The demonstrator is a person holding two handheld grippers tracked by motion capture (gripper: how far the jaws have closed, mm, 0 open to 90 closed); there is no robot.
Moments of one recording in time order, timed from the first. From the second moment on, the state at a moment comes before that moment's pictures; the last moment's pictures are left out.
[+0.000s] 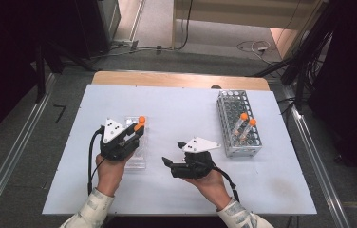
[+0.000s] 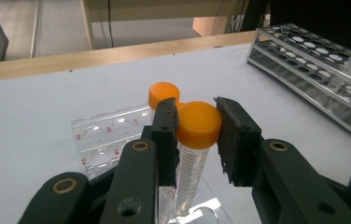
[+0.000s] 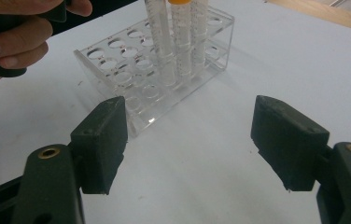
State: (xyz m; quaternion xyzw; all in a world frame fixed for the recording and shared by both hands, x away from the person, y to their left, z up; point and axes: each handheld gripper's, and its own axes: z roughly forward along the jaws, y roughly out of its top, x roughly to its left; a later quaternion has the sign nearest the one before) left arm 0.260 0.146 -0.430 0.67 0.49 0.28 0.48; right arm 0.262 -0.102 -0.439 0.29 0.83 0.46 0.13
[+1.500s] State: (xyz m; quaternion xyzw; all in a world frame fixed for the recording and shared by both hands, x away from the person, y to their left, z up) left arm 0.251 0.155 -0.429 0.66 0.51 0.27 0.48; right arm 0.279 -0.202 -0.422 0.38 0.78 0.46 0.20
